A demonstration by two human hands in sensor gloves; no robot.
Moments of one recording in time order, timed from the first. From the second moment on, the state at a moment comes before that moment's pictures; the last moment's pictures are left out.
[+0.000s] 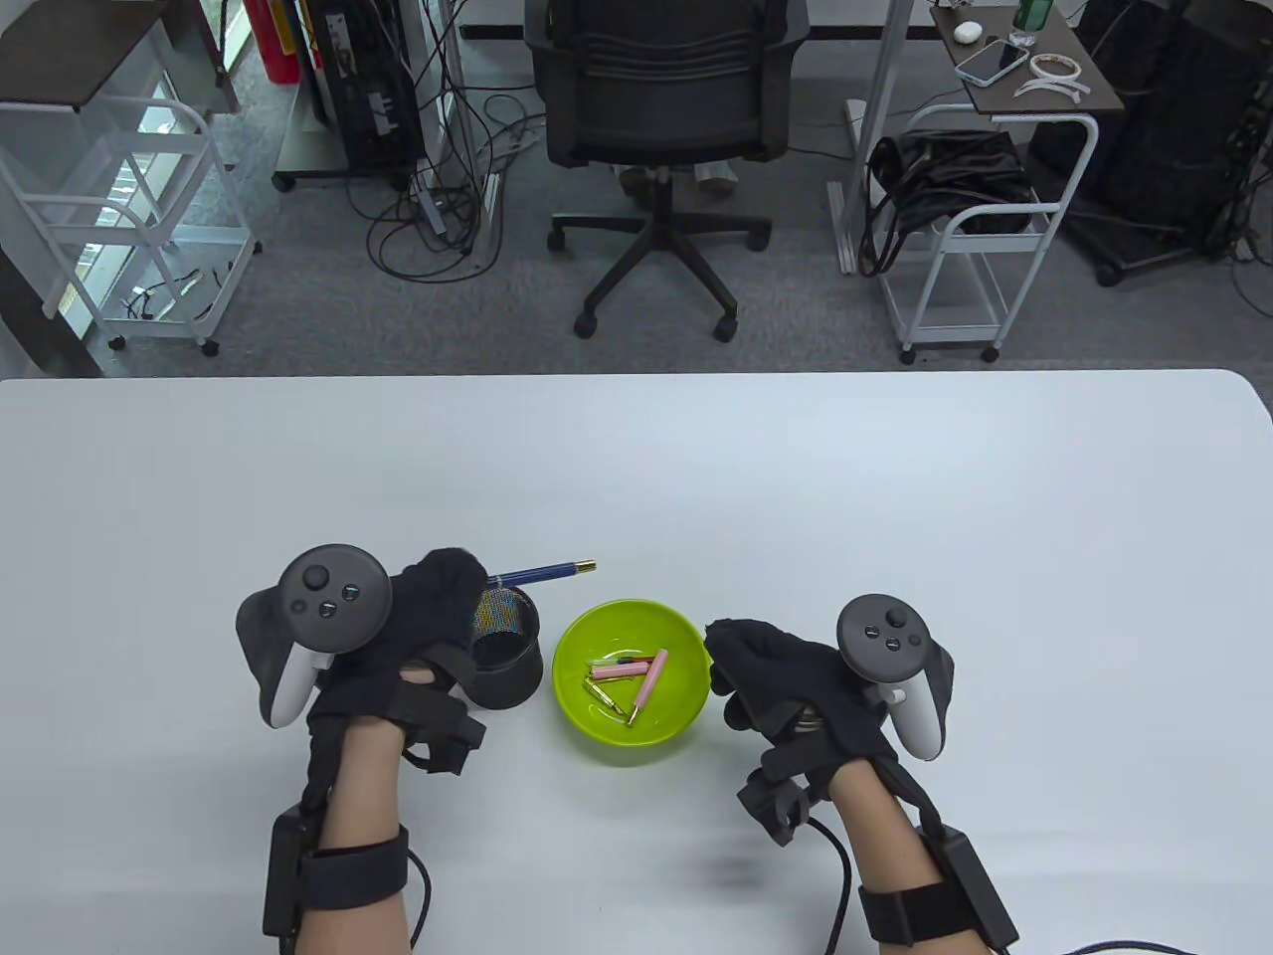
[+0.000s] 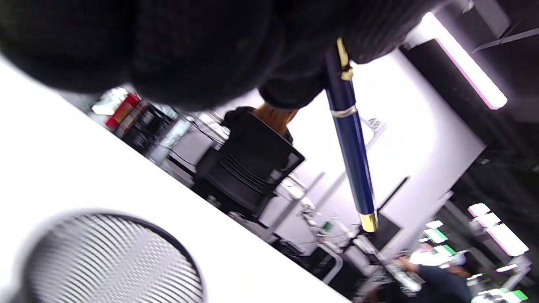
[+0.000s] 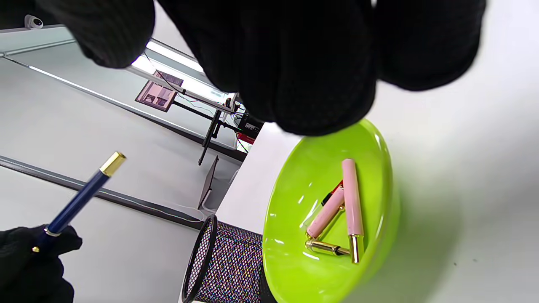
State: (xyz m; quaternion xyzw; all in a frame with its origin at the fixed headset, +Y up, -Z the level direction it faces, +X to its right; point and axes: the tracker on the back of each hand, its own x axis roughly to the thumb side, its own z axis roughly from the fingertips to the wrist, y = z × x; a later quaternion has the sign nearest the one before) left_hand -0.238 -0.580 -0.312 0.06 -0.02 0.30 0.95; right_hand 0.140 -0.679 -0.310 0.04 0.11 0.84 0.53
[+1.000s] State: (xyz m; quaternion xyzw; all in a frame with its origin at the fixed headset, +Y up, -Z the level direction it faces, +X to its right) left_hand -0.208 -0.652 -0.348 -0.05 0.04 0.09 0.99; right_hand 0.143 -0.678 -0.310 0.04 0.12 0.84 0.53
